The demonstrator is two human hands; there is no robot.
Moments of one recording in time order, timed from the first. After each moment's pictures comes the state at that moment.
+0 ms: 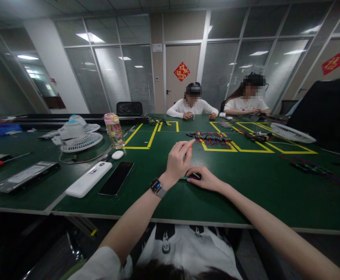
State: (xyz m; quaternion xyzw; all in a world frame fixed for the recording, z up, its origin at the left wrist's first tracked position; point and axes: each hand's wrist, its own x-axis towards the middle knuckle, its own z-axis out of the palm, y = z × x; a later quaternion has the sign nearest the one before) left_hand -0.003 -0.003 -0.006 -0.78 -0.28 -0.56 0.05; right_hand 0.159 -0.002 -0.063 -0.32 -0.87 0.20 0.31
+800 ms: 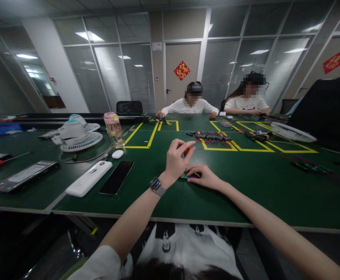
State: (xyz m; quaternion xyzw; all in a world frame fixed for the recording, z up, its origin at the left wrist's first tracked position) left_hand -0.003 -0.002 -0.004 -0.74 -0.31 -0.59 0.05; right_hand 0.163 0.007 -0.072 -0.33 -0.85 0.22 0.33
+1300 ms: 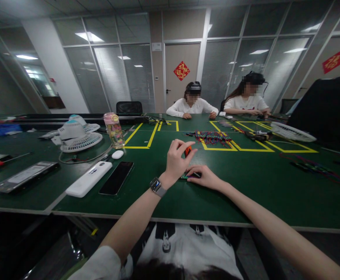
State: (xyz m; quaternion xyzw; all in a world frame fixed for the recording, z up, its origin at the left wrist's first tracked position) left_hand -0.001 -0.001 -0.005 -0.74 -0.31 -0.59 0.06; right_hand 0.162 0.005 -0.070 -0.33 -0.86 0.22 0.33
